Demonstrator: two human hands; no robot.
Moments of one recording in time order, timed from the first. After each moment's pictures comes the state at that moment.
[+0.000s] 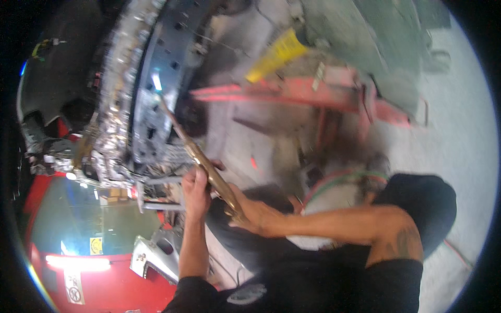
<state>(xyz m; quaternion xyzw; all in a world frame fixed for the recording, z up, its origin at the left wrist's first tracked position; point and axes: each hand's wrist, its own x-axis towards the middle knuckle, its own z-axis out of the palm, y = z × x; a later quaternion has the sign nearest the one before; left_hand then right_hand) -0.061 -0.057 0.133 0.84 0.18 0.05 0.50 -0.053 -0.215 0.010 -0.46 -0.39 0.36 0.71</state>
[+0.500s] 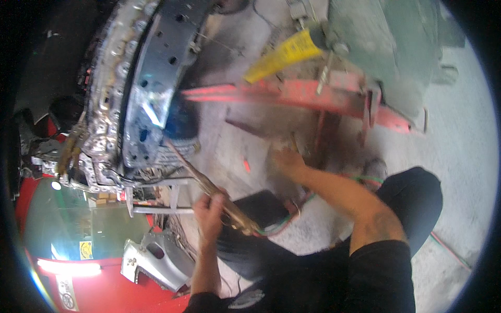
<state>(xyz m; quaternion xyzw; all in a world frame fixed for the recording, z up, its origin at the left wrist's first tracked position) -0.107 -0.049 0.099 0.89 0.27 0.06 0.37 0.047 -0.141 -0.180 -0.86 -0.36 0.17 0.33</state>
